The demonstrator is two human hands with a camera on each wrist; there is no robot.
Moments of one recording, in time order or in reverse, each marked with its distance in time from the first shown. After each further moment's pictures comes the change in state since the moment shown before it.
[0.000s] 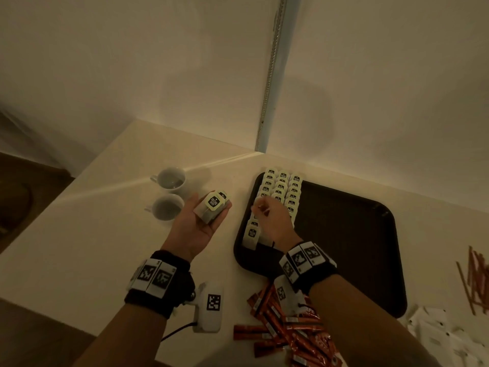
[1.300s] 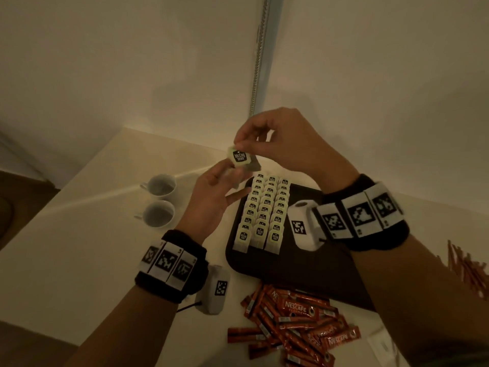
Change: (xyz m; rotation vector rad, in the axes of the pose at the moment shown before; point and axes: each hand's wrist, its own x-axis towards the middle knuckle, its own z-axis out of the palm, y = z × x) left_hand -0.026 -0.002 0.075 0.536 -0.420 0.360; right_hand 0.003 -0.171 -0.140 -0.112 -0.144 -0.599
